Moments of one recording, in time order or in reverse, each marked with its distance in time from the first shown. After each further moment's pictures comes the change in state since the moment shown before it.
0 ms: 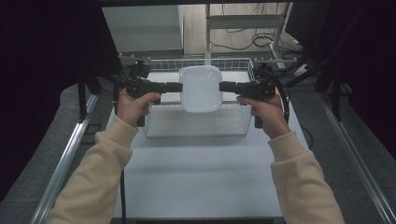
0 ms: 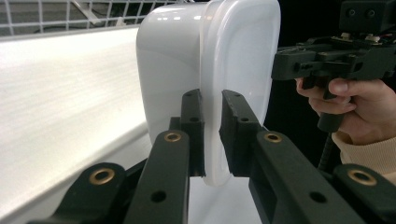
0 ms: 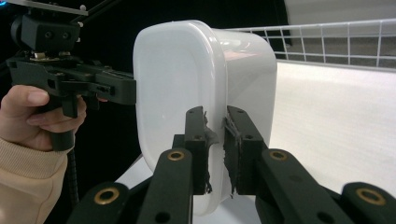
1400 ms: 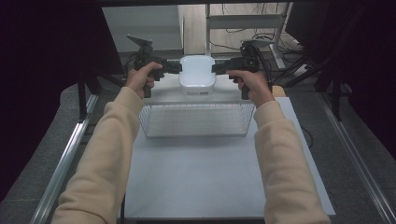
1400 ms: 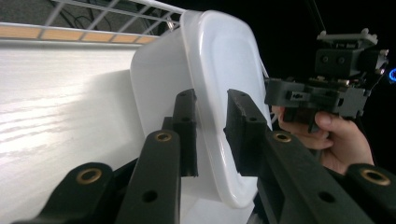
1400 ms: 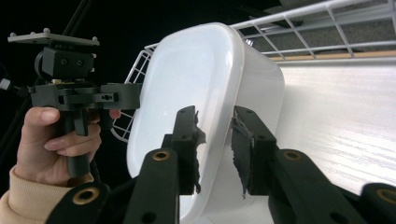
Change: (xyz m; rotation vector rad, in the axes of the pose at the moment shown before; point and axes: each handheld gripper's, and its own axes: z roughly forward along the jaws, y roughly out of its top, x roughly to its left) left arm 0.110 0.052 0.048 0.073 -0.090 -0.422; right arm -0.080 0.052 0.074 0.149 -0.003 0.399
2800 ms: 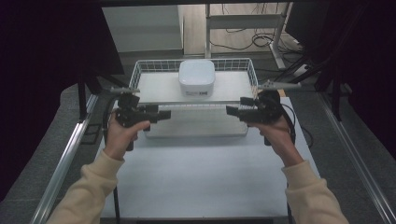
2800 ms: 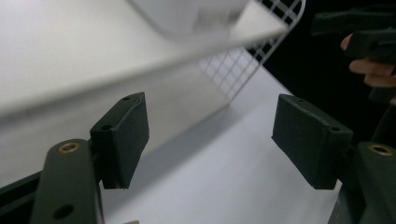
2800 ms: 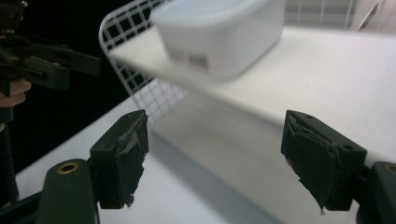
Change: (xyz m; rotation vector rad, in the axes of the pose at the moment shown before) left arm -0.027 -0.169 -0.044 -0.074 0.248 0.437; right arm 0.015 -0.136 -0.070 -0.153 -0.164 -0.535
